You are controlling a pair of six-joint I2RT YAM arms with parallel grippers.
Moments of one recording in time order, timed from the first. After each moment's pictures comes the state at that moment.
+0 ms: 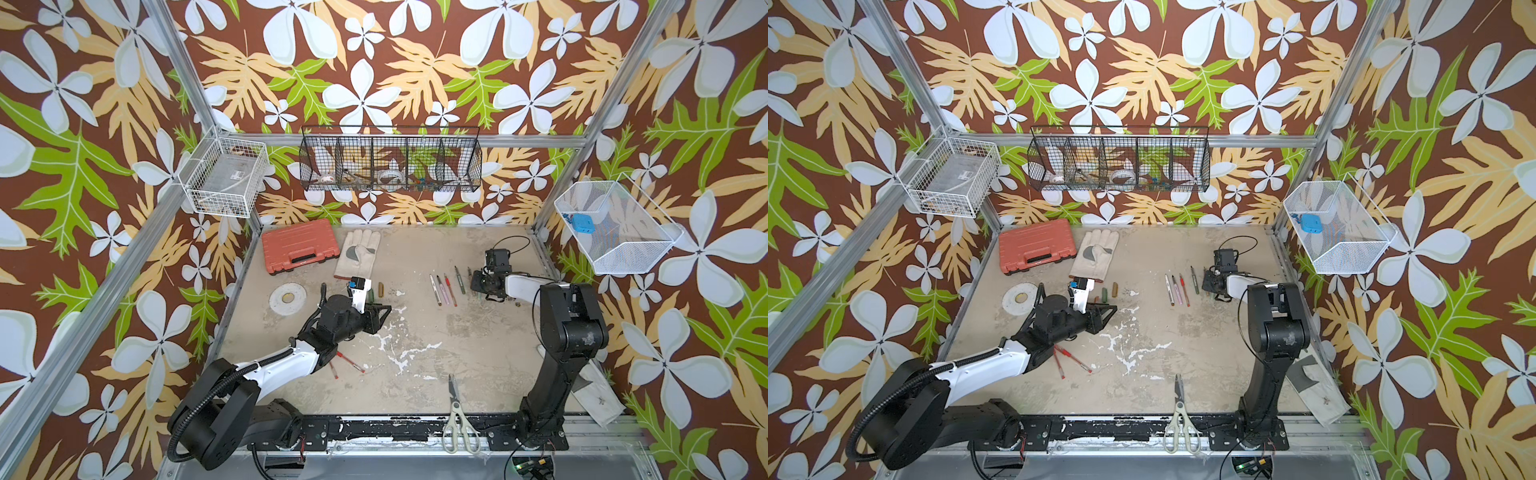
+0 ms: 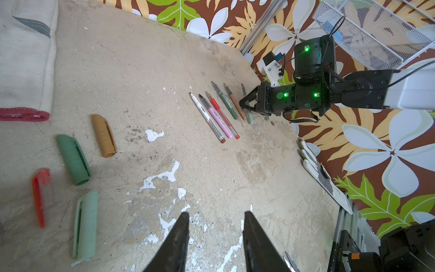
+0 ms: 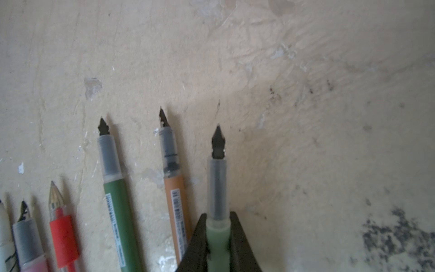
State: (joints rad) left arm -0.56 1.28 0.48 0.44 0.27 -0.52; right arm 0.06 1.93 1.13 -0.16 0.04 0.30
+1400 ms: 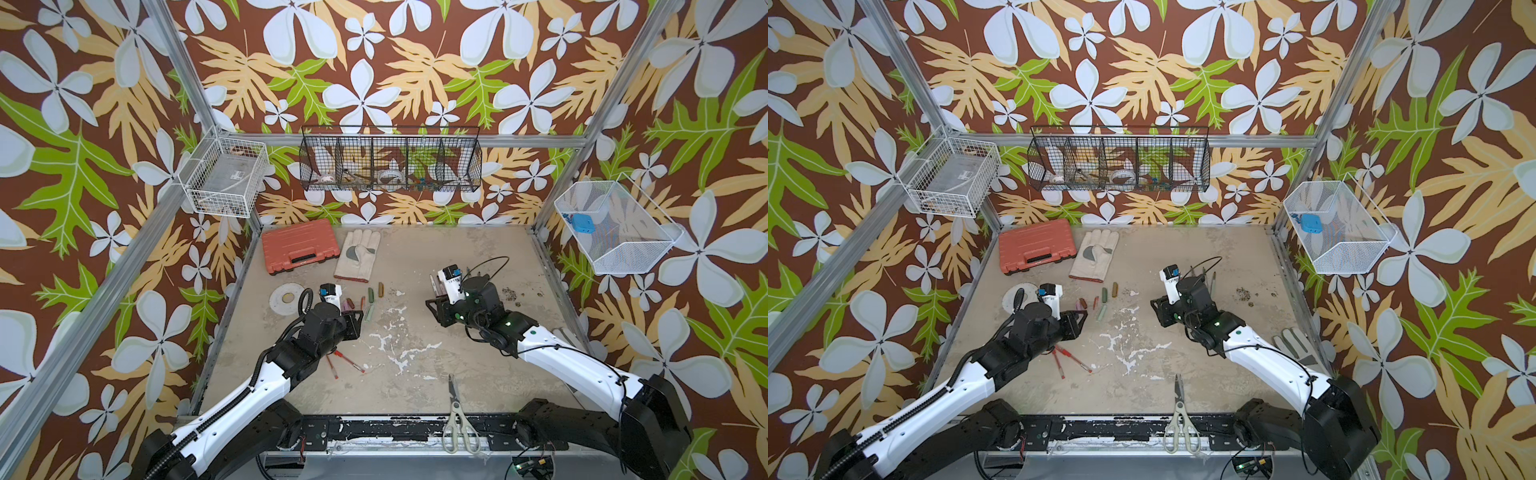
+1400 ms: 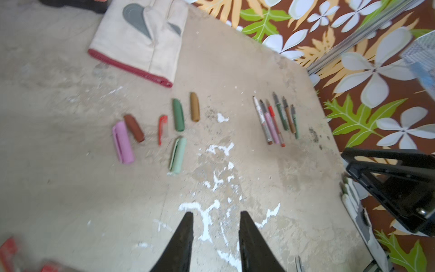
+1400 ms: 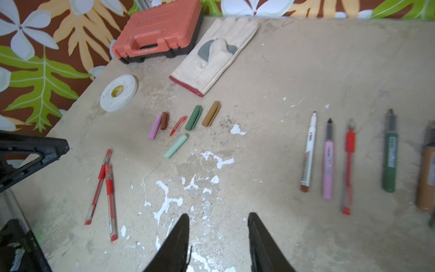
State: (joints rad) left arm -0.63 0.86 0.55 -0.28 -0.11 -0.73; right arm 0.62 1.20 0.76 -0.16 -0.10 0.26
